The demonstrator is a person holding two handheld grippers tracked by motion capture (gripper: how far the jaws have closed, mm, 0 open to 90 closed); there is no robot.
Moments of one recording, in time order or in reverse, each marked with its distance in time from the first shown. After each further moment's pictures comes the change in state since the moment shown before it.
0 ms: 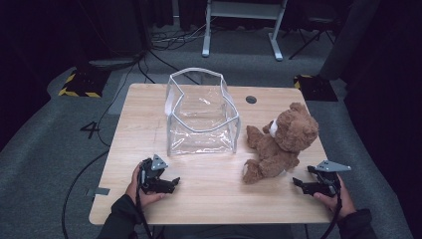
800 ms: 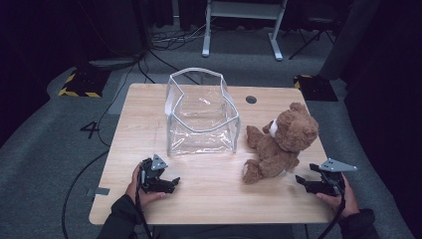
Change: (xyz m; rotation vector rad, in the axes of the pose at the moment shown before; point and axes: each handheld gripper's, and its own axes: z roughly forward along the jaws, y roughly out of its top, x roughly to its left) left arm 0.000 0.000 0.000 0.000 0.000 -0.001; right arm 0.005 0.012 -0.020 -0.054 -0.013 -0.025
